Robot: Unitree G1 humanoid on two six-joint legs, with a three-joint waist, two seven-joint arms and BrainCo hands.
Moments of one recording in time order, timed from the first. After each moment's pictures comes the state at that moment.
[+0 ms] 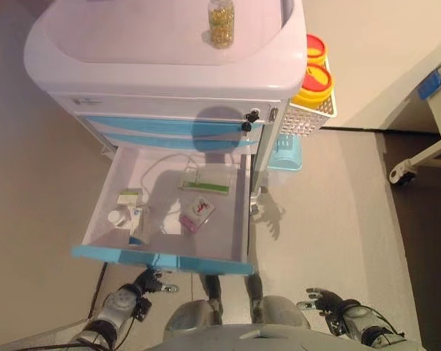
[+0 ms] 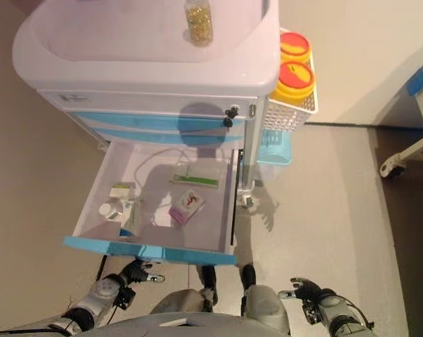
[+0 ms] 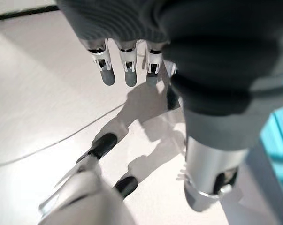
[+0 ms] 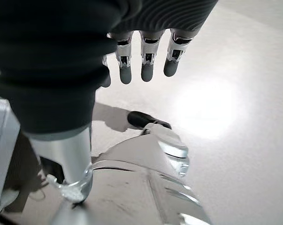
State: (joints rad) left arm -0.11 0.41 -0.36 0.99 -0.08 -0.20 -0.16; right arm -0.10 -0.38 0.22 1.14 0.01 -0.07 0.24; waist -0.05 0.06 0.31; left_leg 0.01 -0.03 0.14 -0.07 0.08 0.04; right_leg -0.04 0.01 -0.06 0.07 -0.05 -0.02
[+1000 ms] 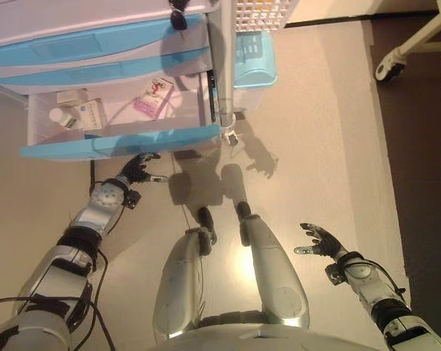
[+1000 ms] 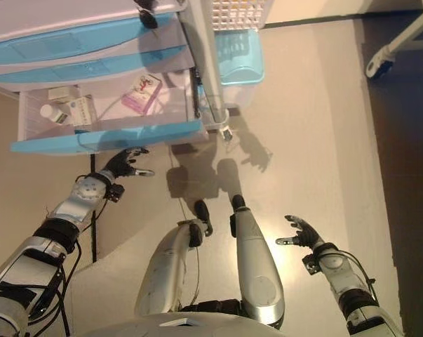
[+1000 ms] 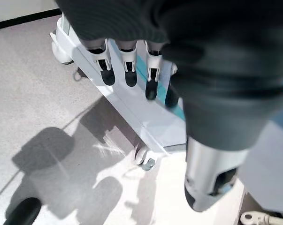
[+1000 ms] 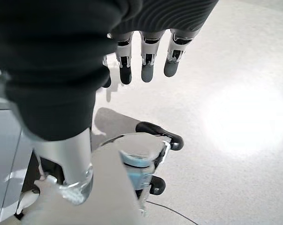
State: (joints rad) left arm -0.58 0.64 -0.34 0.81 -0.23 -0.11 -0.11; right arm -0.10 -0.52 0.25 0.81 0.06 -0.19 0.15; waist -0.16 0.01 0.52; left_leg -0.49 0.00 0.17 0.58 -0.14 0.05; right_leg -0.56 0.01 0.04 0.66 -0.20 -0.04
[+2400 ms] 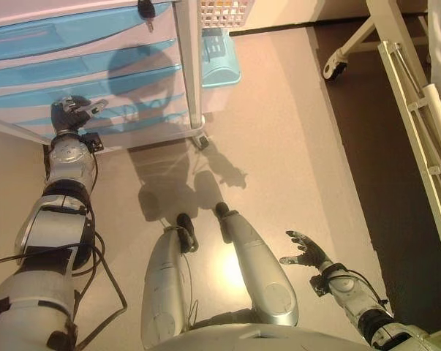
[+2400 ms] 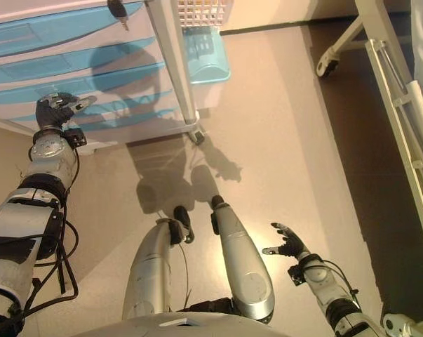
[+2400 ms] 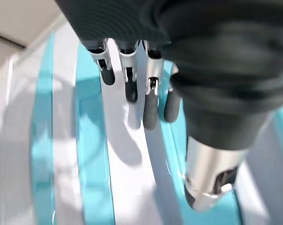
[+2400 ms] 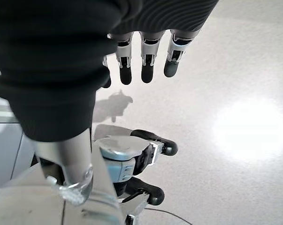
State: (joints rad) left arm -0.84 0.63 -0.14 1.20 -0.65 -0.30 0.05; right arm -0.08 -0.43 0.37 0.88 0.08 -0.33 0.06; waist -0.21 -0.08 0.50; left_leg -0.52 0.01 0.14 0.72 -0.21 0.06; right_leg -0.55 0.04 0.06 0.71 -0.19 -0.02
